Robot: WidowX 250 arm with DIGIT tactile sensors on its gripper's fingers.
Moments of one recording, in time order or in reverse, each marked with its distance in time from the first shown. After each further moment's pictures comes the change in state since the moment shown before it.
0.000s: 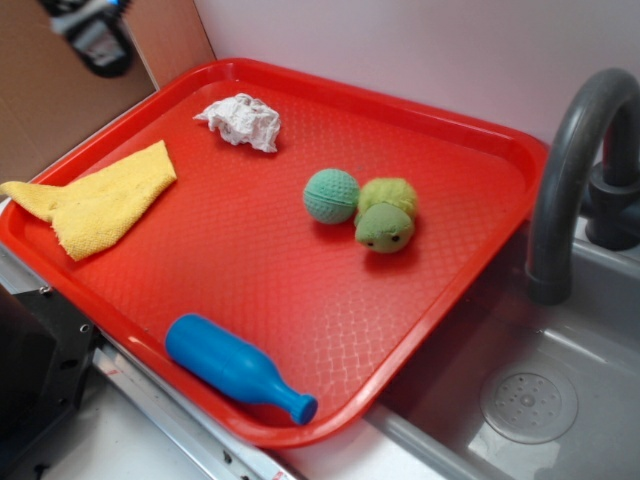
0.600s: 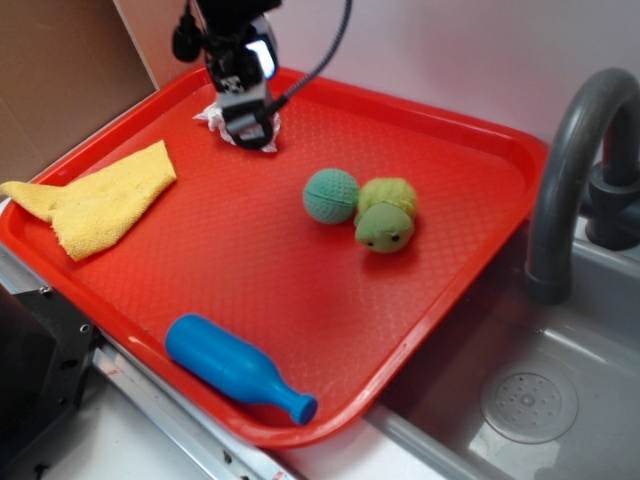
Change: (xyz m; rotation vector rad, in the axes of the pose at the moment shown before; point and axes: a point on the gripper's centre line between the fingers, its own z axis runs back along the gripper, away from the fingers) arm 0.042 -0.005 -0.086 -0.082 0.119 -0.287
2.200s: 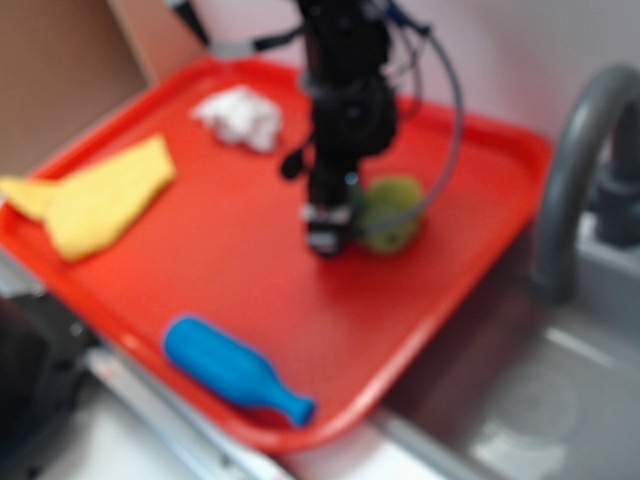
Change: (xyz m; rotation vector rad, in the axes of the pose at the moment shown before) arm 0.022 -0.025 -0.091 -0.055 0.200 -0.157
